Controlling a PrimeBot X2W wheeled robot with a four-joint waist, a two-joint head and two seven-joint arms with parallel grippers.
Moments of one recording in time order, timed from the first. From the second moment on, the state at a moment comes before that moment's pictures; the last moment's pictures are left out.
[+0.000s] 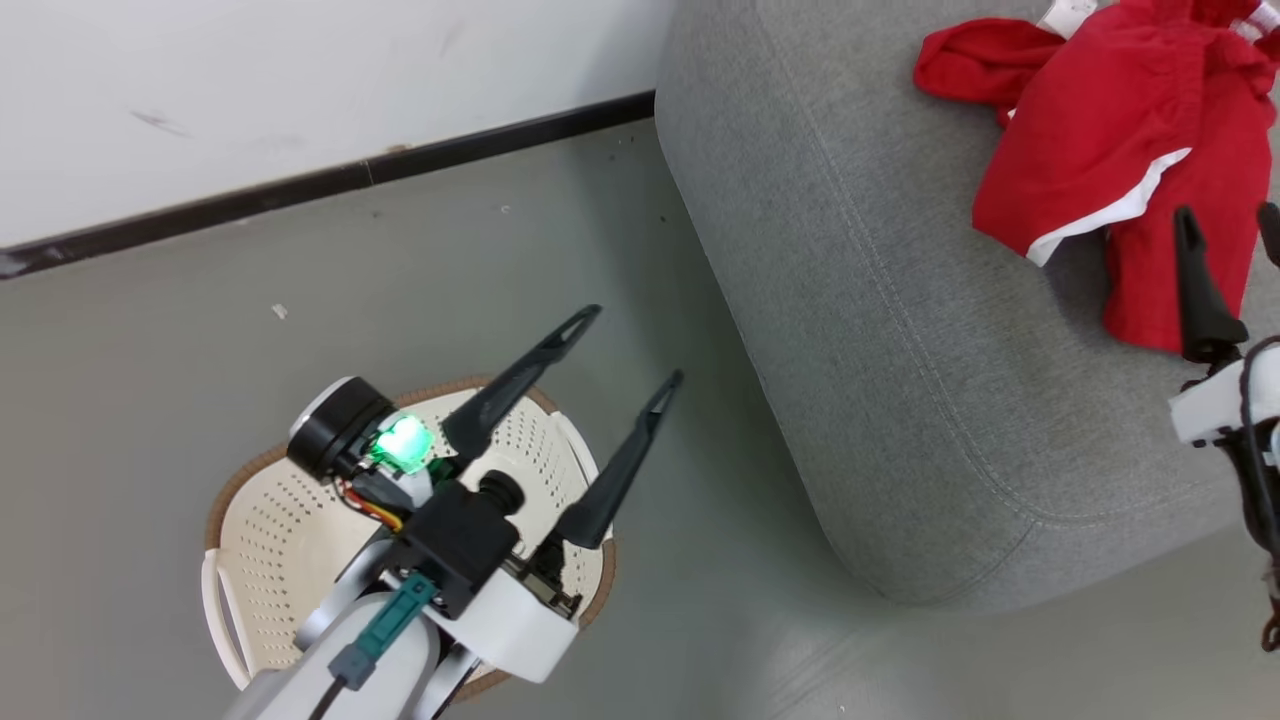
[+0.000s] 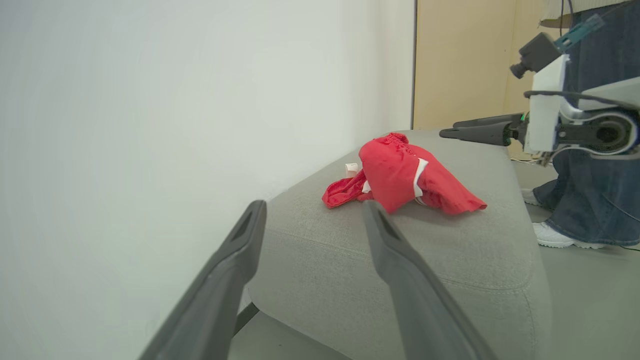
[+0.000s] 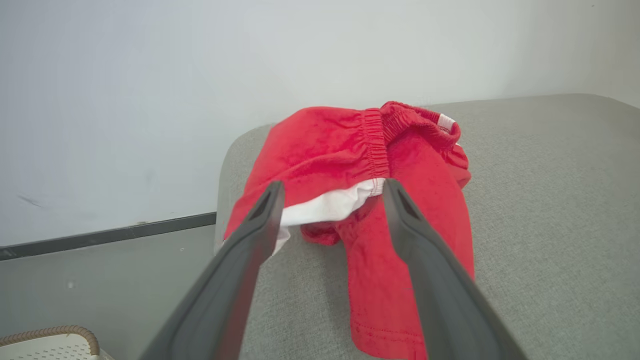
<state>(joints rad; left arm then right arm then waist) -0.39 0.19 -0.55 -0.15 -0.15 -0.03 -0.19 -0.46 -0.29 -0.08 0.37 0.27 0.12 -0.21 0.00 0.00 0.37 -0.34</state>
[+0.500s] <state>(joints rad) -0.24 0.20 -0.40 -0.12 -0.21 0.11 -0.21 -0.45 -0.24 0.14 0.23 0.27 0.12 -0.19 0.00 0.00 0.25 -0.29</state>
